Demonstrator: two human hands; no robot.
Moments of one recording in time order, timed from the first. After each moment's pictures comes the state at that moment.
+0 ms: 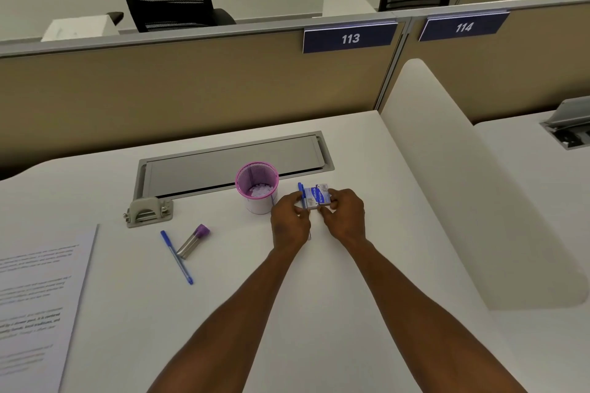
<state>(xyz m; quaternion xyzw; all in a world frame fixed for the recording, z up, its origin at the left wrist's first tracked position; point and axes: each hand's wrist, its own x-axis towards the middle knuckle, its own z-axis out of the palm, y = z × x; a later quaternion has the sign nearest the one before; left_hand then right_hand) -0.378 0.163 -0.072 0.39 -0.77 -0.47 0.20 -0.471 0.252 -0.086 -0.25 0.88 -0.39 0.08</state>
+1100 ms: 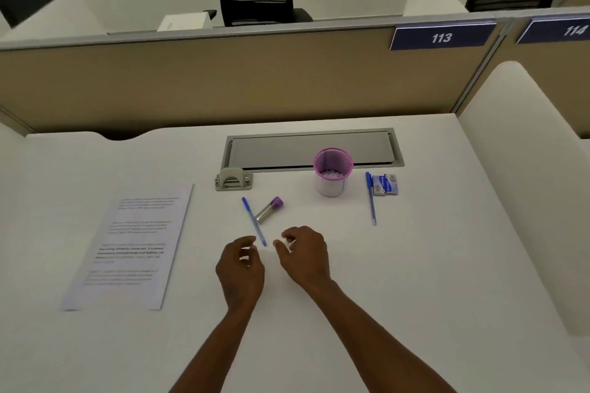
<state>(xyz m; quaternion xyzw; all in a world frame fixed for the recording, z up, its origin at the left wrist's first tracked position) -0.126 0.129 -0.064 0.57 -0.64 -0.39 0.34 -0.246 0.178 -0.073 -0.36 0.83 -0.38 0.19</state>
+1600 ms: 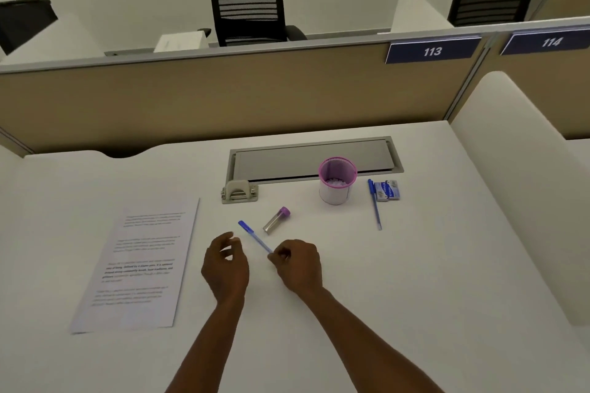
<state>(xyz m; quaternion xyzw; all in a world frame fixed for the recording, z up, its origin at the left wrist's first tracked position) -0.116 0.079 -0.049 0.63 -0.55 -0.40 0.37 -0.223 0.154 -0.079 -0.34 0.84 -0.36 0.23</state>
